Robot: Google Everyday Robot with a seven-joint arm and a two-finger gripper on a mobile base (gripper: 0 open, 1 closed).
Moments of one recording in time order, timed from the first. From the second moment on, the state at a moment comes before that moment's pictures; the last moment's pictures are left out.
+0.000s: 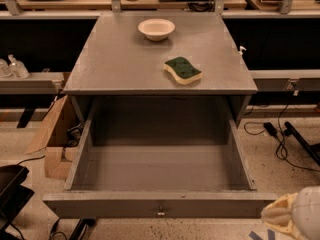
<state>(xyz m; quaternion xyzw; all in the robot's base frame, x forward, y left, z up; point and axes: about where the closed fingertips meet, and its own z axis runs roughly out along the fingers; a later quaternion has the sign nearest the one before) 0.310 -0.260 0.728 -0.57 0.79 0.05 0.21</state>
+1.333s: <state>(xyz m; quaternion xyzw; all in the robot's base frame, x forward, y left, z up) 0.347 -0.206 0.600 -0.59 0.75 0.10 0.29</state>
